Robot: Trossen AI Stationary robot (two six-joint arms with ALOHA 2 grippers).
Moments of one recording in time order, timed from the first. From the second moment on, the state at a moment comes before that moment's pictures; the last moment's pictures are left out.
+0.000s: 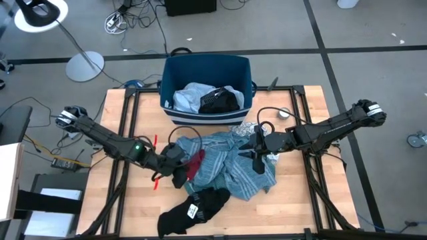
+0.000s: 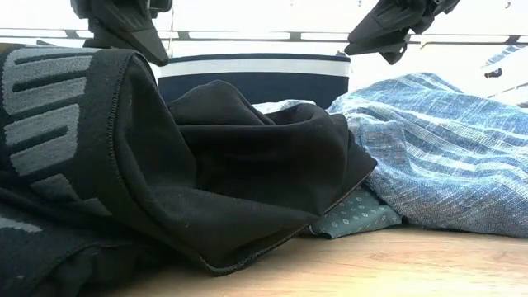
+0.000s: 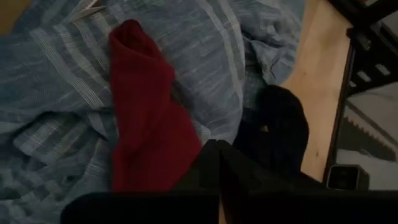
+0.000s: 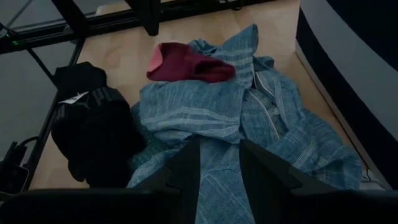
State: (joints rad) left arm -0.43 1.28 0.91 -0.45 -0.30 -0.97; right arm 0.27 1.16 0.81 -0.21 0.27 0.32
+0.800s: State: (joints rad) left arm -0.33 1.38 0.89 -0.26 -0.43 -0.41; right arm 0.27 1.16 0.81 -0.21 0.27 0.29
